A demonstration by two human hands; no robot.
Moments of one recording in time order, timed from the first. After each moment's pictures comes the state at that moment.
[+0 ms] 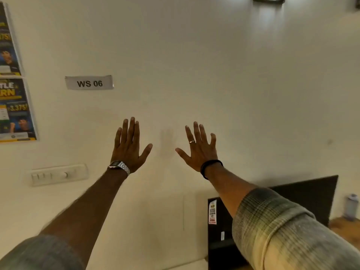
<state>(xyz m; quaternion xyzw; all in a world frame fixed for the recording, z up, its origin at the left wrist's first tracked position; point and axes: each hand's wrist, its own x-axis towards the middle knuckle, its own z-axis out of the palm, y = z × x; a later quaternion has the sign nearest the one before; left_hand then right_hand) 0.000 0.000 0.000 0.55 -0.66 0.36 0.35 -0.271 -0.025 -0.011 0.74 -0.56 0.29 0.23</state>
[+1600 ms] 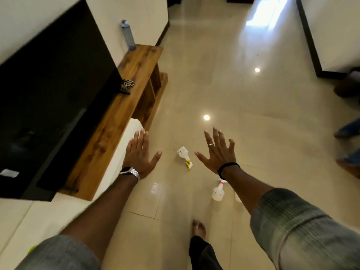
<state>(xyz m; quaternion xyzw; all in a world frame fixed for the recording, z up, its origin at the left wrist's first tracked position) -0.630 0.155 -0.474 0.22 -0.97 -0.07 -0.01 -0.792 0.408 -0.498 0.30 -0.95 -0.01 -0.08</state>
